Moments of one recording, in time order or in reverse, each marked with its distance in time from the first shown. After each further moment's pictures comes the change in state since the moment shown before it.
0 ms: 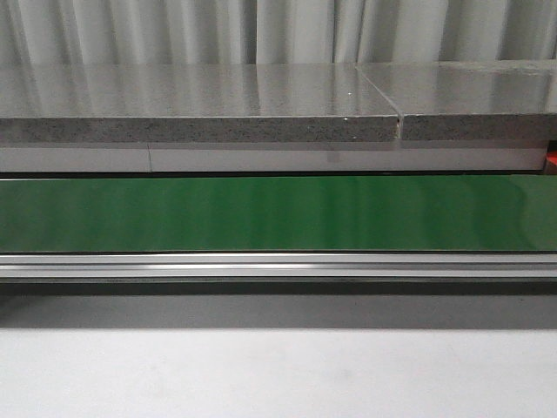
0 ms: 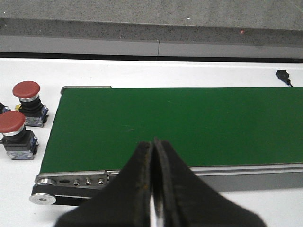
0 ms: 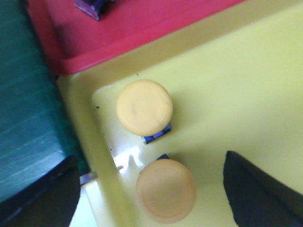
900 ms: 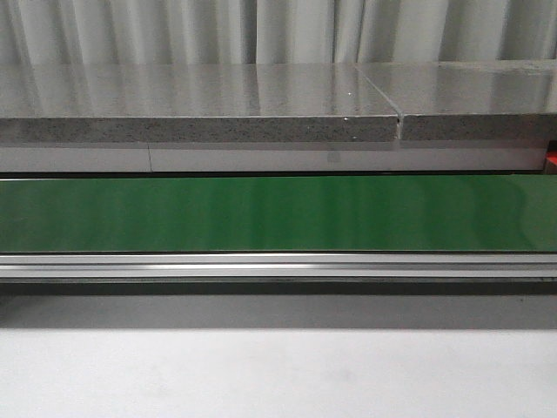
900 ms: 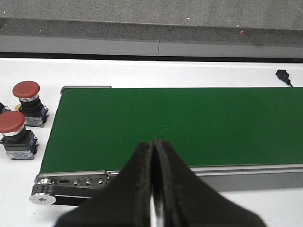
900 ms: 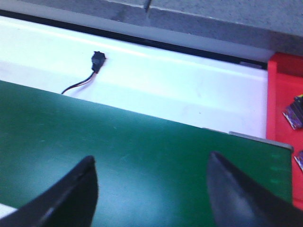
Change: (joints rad) left arm 0.000 0.000 0.000 0.000 0.000 0.000; right arm 0.640 -0.170 -0.202 0.006 0.097 0.000
